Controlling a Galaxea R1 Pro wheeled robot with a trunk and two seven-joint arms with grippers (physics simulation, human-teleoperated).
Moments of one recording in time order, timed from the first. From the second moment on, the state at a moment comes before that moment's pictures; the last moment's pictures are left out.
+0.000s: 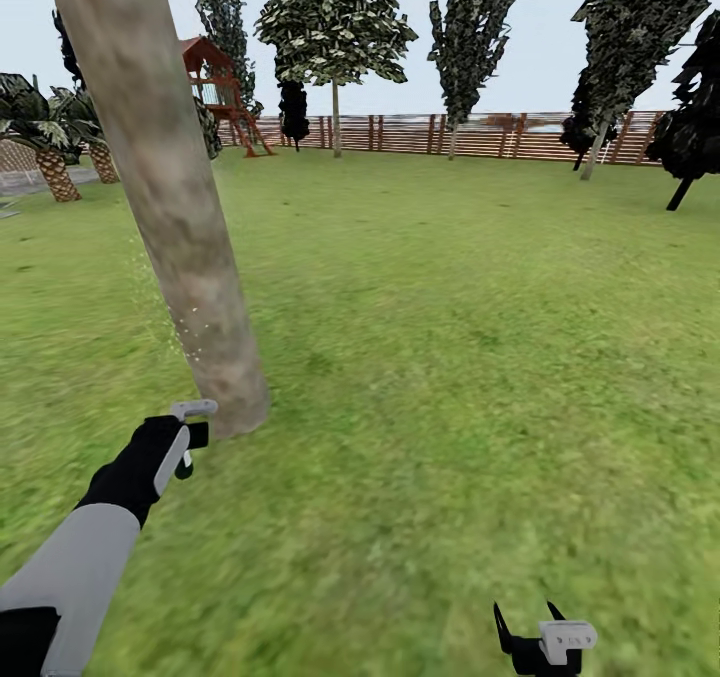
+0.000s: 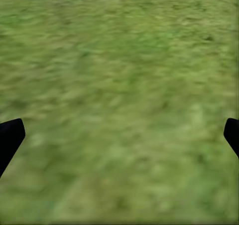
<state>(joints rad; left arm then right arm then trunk) -0.84 0.16 0.04 -0.74 0.13 0.68 0.23 -0.36 -0.07 -0.78 -0.13 0.68 -0.88 0.13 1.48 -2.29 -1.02</state>
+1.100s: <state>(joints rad) -1.12 0.16 0.03 -0.86 0.15 0.91 0.13 -0.36 -0.07 -0.78 -0.13 0.68 -0.88 0.13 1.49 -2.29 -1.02</state>
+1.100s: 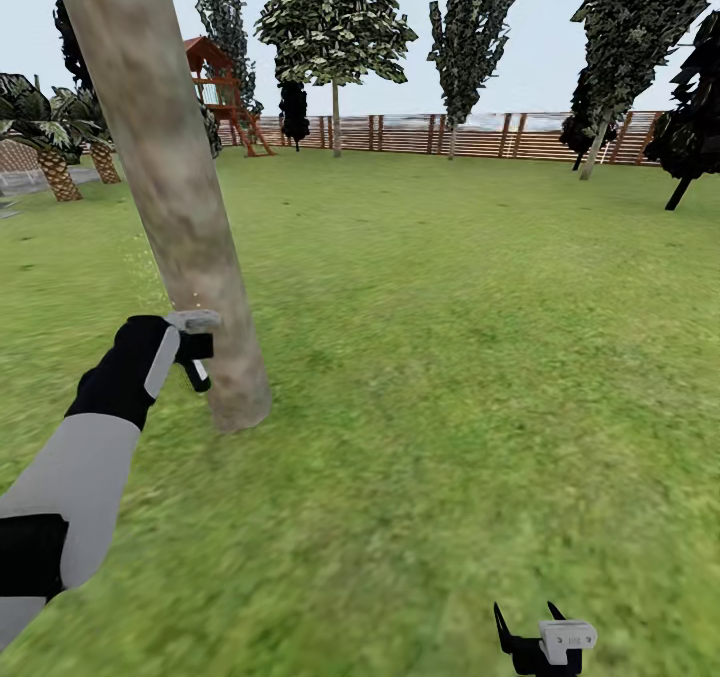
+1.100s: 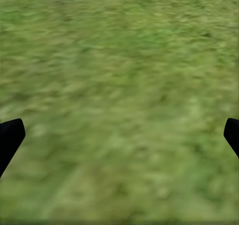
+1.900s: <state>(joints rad) -1.19 0.22 0.03 -0.93 0.13 0.99 0.09 -0.36 -0.07 -0.78 -0.13 0.68 -0.88 0.13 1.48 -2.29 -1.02</state>
